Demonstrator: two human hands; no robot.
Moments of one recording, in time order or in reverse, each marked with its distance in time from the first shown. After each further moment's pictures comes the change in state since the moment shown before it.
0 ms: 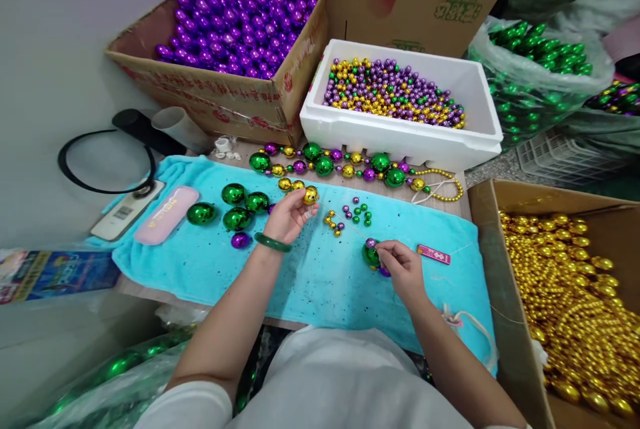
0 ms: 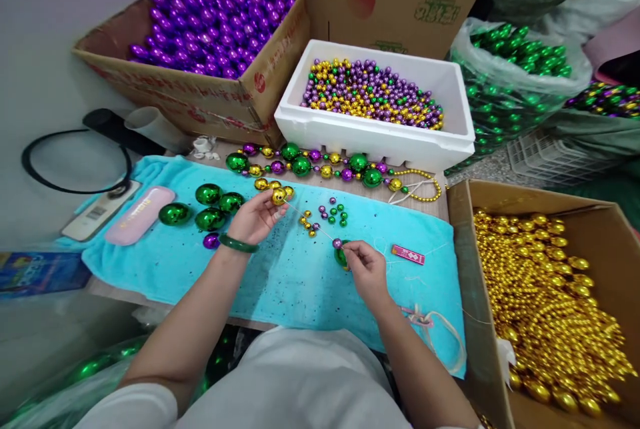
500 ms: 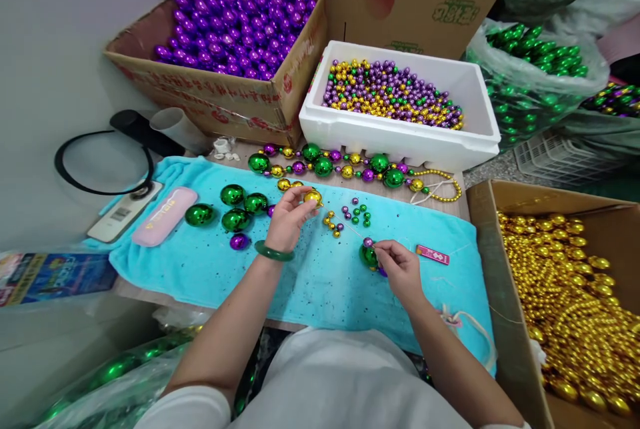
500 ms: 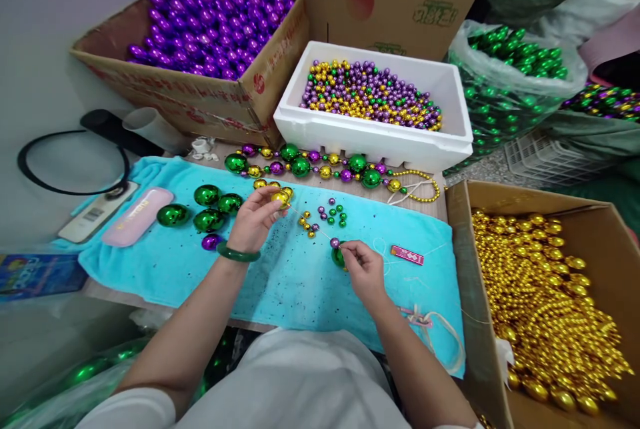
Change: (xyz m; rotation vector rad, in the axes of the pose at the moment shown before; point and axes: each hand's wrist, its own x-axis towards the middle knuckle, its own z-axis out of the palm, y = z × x) left_hand -0.014 -0.013 0.003 0.174 -0.091 0.321; right_hand 0.001 0.003 0.004 -0.056 0.016 0.002
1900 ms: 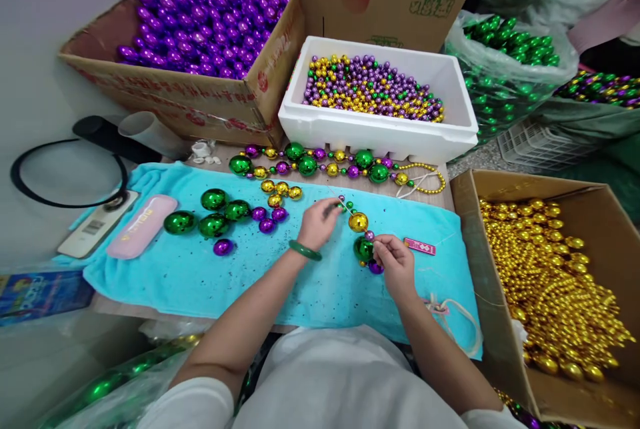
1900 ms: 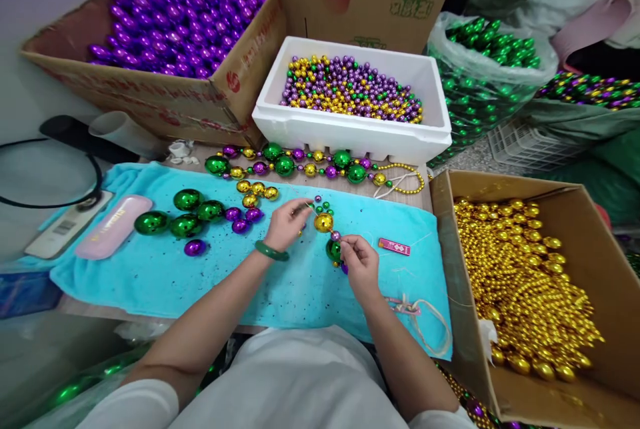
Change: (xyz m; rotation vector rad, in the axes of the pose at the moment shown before) left_hand 0.008 -0.059 0.043 0.773 -0.243 0.187; right_hand -0.003 0.006 -0.012 0.157 0.102 0.015
